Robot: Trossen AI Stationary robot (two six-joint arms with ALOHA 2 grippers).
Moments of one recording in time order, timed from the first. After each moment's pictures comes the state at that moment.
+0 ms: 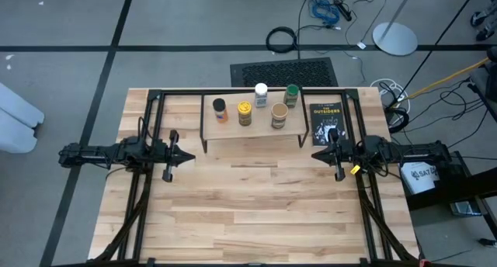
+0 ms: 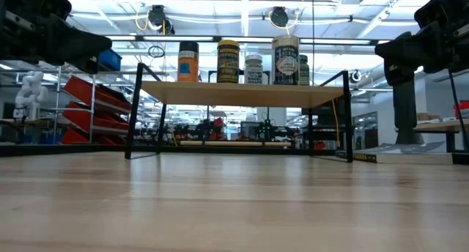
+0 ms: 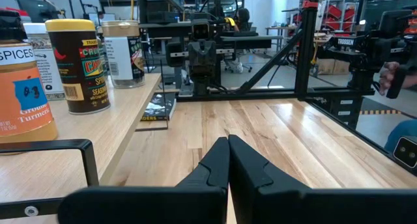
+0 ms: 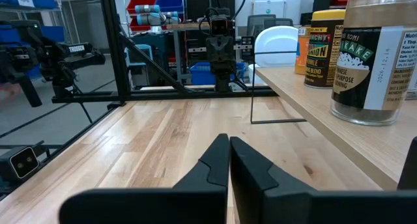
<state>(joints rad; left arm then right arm) -0.03 0.00 0.01 0.02 0.05 0.03 0.03 0.02 0.02 0.01 0.00 0.06</state>
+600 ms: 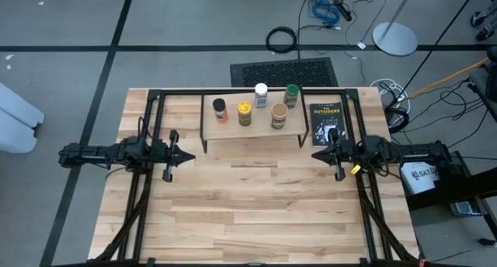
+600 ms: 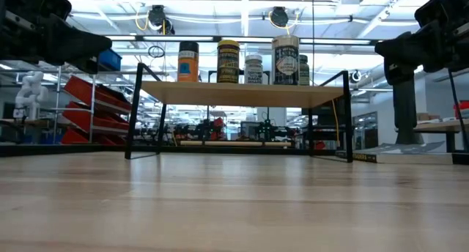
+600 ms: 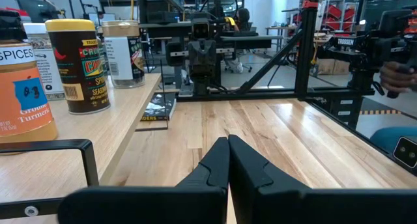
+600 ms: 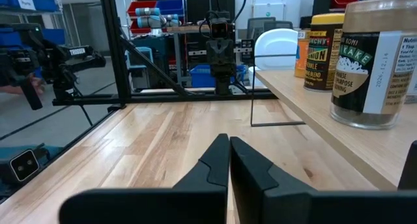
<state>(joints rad) -0.03 0.00 0.01 0.02 0.05 0.03 0.03 0.02 0.02 0.02 0.00 0.06</state>
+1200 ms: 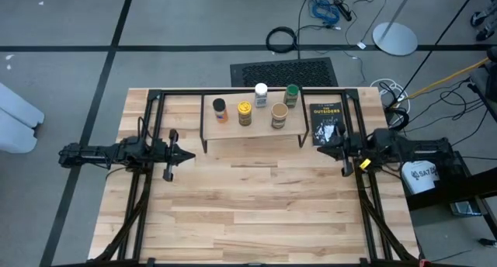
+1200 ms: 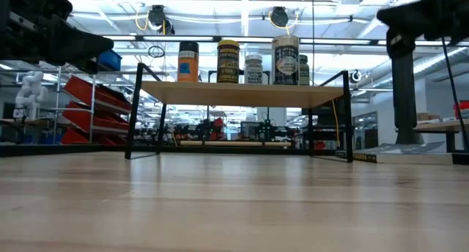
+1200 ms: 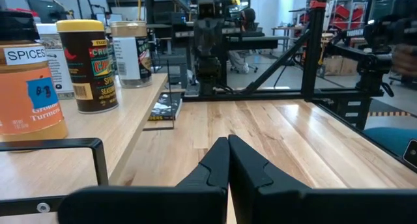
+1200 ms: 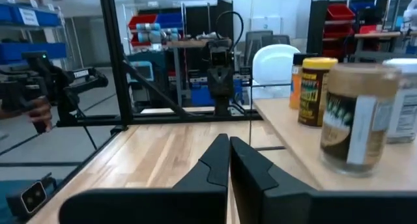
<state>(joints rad) -0.03 0.00 0.01 0.02 0.02 0.03 0.03 0.11 0.23 -0.07 0.01 0.07</state>
